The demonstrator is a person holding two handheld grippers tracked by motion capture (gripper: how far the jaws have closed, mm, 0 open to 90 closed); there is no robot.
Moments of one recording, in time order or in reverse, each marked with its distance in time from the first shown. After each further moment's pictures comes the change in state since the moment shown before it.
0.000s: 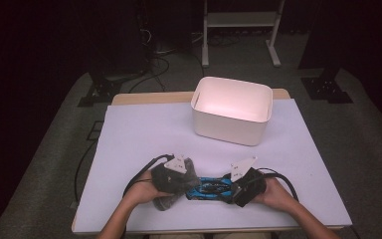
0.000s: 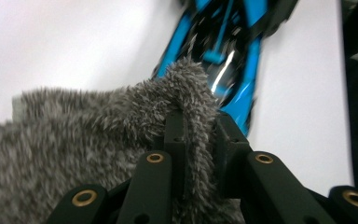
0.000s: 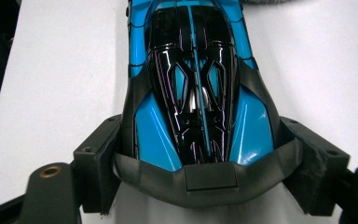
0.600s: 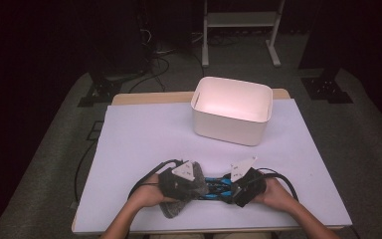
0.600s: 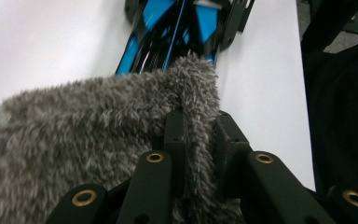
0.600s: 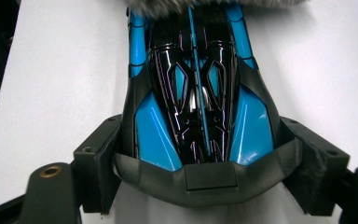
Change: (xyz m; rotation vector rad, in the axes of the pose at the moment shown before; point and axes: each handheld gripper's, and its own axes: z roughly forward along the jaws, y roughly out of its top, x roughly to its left) left arm -0.017 0.006 0.004 0.037 -0.039 0.073; right arm 0.000 0.000 0.000 0.003 -0.002 -0.002
